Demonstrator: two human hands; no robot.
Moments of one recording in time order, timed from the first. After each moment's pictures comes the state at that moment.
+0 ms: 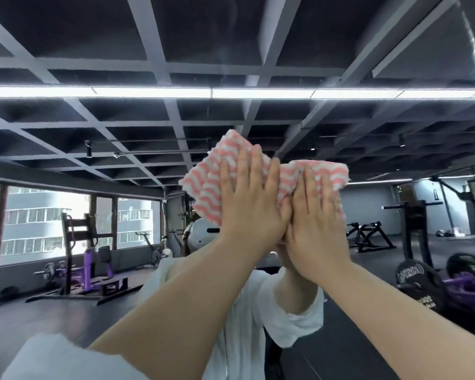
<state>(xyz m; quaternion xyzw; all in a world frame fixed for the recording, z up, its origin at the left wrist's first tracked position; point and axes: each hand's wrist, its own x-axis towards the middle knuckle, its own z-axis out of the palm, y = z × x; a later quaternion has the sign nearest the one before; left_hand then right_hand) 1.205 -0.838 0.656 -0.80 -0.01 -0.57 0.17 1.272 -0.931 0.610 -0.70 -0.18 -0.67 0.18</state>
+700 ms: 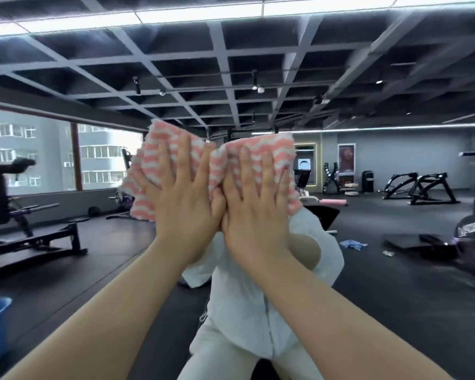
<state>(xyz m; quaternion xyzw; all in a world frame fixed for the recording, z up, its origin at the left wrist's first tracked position) 1.131 -0.662 0.555 -0.76 -0.13 -0.62 0.12 1.186 -0.762 0.531 -0.67 -0.30 -0.65 0.19</state>
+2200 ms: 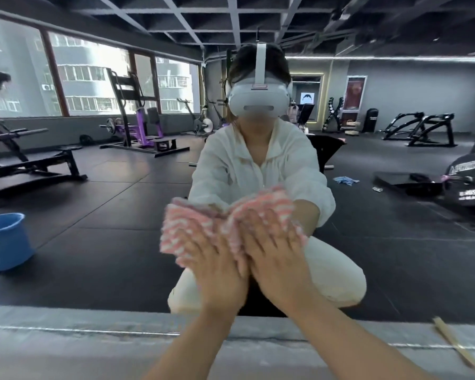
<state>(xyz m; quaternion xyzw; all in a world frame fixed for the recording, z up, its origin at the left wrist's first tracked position) 1.112 -0.694 0.300 -0.83 -0.23 -0.49 -0.12 1.175 -0.799 0.315 -0.70 -0.40 -0.59 0.01</state>
